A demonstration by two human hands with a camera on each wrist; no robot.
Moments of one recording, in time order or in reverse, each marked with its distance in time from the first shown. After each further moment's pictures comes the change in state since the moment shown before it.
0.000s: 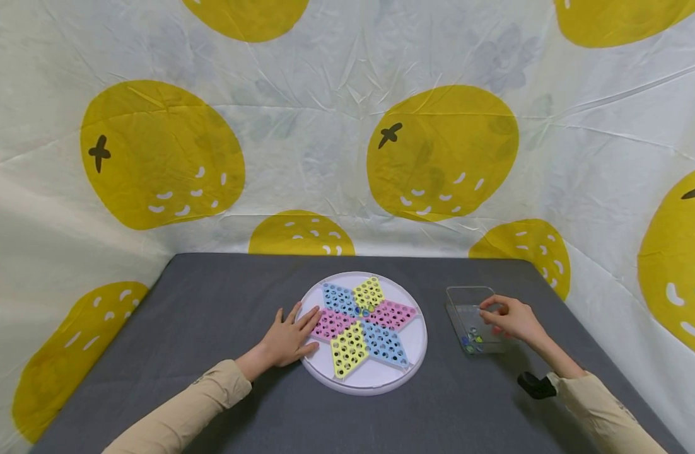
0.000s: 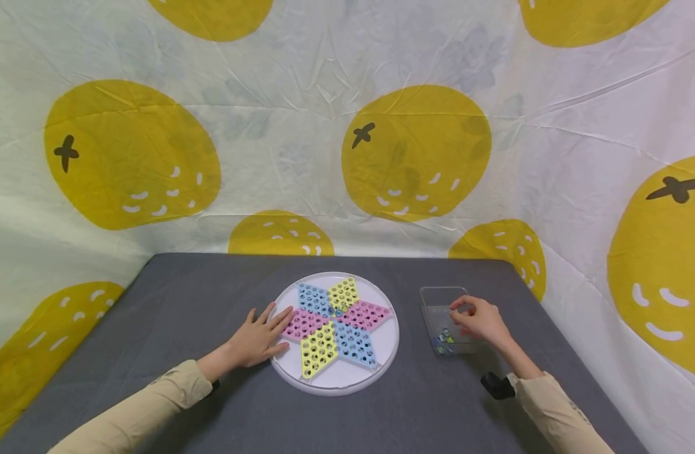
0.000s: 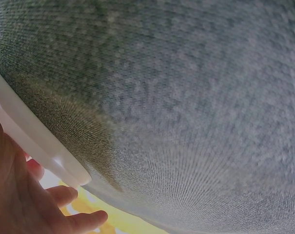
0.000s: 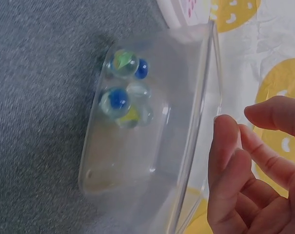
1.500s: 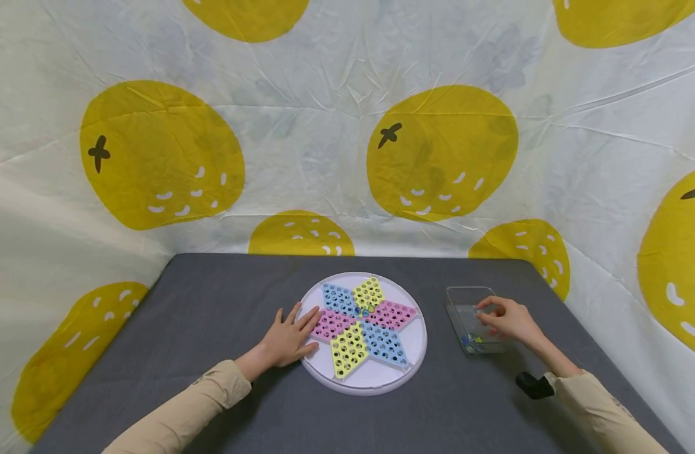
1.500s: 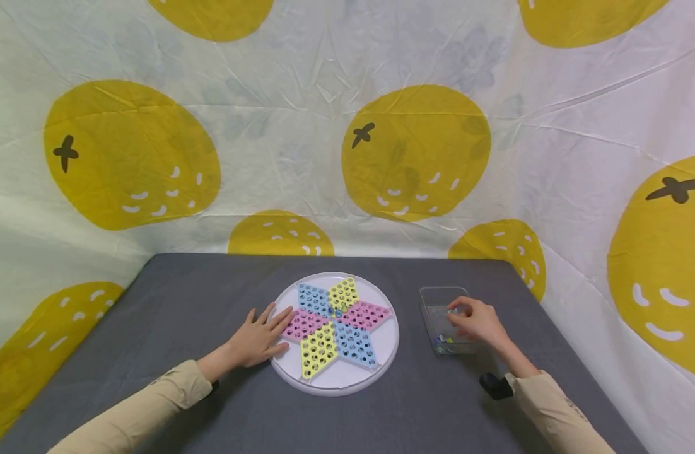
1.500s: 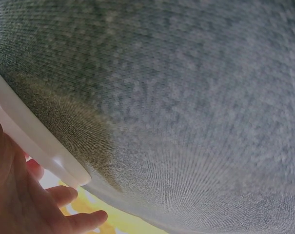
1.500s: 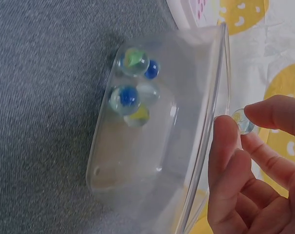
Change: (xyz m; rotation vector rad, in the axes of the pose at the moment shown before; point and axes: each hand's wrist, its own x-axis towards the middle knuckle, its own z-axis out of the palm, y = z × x) left_hand -0.001 0.000 0.000 -0.011 0.002 0.003; right_hand 0.000 -0.003 0.005 0.018 -0.010 -0.030
